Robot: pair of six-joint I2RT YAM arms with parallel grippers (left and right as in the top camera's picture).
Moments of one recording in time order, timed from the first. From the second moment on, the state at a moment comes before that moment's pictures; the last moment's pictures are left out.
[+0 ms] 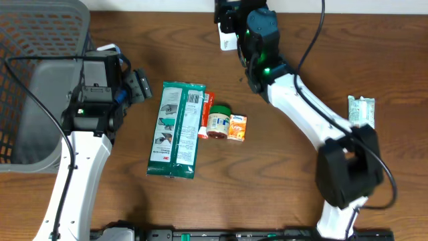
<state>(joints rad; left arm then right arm) -0.05 1.31 1.16 -0.65 -0.09 -0.31 0.46 1.99 1.54 0.49 0.20 0.17</state>
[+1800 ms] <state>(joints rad) -0.05 1.31 1.16 -0.65 -0.09 -0.31 0.33 2.45 1.54 0.88 0.13 0.72</state>
